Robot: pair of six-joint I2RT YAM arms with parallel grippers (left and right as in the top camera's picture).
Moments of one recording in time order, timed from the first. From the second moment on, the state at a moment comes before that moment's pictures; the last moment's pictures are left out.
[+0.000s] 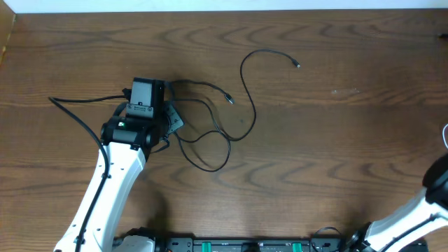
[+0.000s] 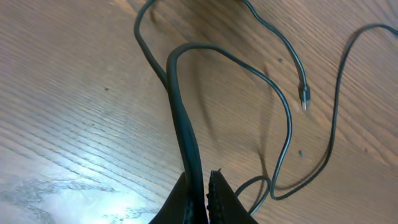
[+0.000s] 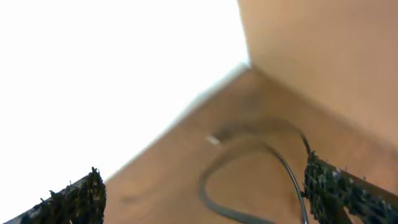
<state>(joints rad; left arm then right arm) -0.17 1.30 1.03 -0.80 -0.01 -0.69 -0.61 1.97 1.80 -0.22 -0.18 0.28</state>
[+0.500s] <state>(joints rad) -0.17 1.30 1.03 -0.80 0.03 -0.67 -0.77 2.20 1.81 -0.76 -0.16 0.86</state>
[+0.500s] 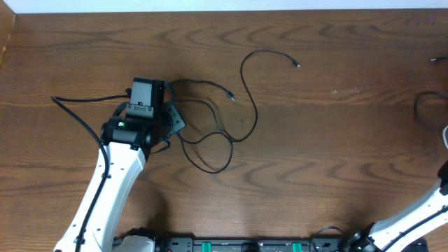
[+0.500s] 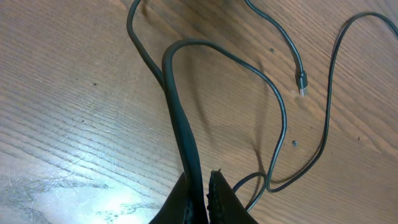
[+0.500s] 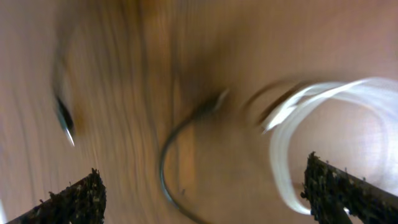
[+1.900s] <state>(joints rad) -0.17 1.30 1.03 -0.84 0.04 -0.67 -0.71 2.21 1.81 -0.93 -1.22 1.16</state>
